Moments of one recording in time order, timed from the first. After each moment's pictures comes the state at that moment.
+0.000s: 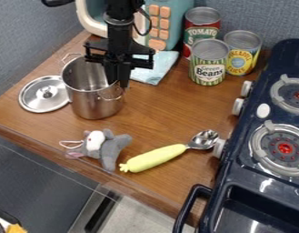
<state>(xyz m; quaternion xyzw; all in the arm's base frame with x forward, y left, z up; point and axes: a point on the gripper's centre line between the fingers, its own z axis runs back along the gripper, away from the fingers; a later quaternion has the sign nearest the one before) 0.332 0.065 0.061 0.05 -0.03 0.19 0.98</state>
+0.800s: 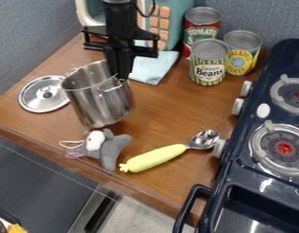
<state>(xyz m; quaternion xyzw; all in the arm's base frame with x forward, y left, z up) 0.306 0.041 0.099 0.01 0.01 0.13 0.99</state>
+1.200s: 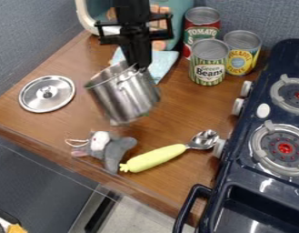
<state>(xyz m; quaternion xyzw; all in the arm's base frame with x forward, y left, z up) 0.313 0.013 0.115 -0.14 0.02 0.08 0.99</state>
